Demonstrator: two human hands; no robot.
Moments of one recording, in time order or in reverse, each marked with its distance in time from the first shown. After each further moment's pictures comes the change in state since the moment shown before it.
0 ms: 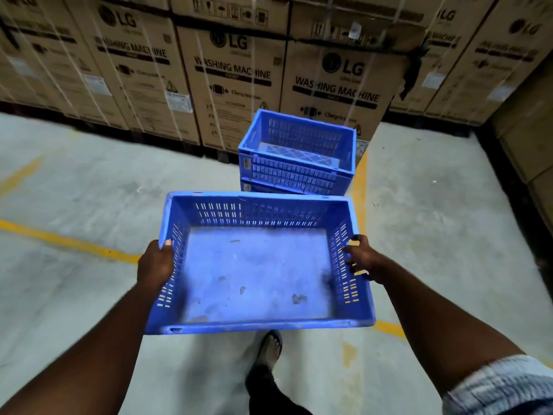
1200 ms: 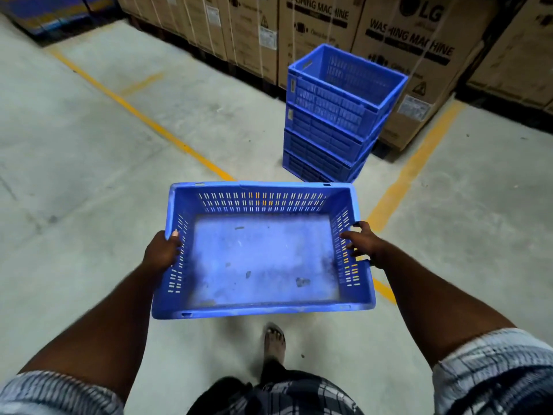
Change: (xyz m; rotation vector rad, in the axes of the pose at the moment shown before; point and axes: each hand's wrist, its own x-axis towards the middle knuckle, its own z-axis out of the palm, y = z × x) left_hand -0.502 -0.097 0.075 -0.314 0.114 -0.380; right_hand -0.115 0.281 -0.136 -0.222 -0.346 -0.145
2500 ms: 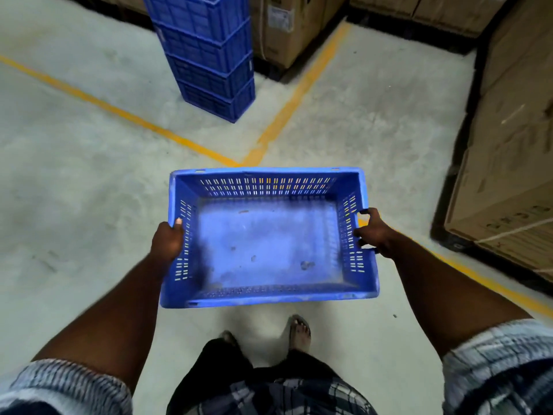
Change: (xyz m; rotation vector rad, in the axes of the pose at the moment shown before) left_hand -0.519 -0.181 0.356 0.225 -0.071 0.012; right_hand -0.293 0.624 -0.345 -0.039 0.167 0.092
